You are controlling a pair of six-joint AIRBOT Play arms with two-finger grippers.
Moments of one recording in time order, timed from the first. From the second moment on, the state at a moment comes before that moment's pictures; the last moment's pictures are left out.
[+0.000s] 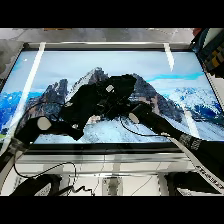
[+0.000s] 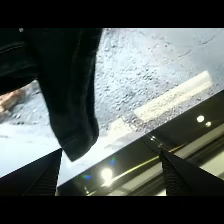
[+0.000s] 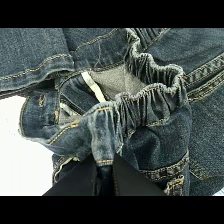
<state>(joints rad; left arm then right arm) -0.21 -1.02 0.62 1.18 -0.93 -1.10 0.68 -1.42 1.09 -1.57 0.43 1.43</state>
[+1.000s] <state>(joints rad) -0.24 -1.18 0.67 1.33 -0.70 -1.31 0.62 -1.40 1.11 -1.57 0.44 1.46</state>
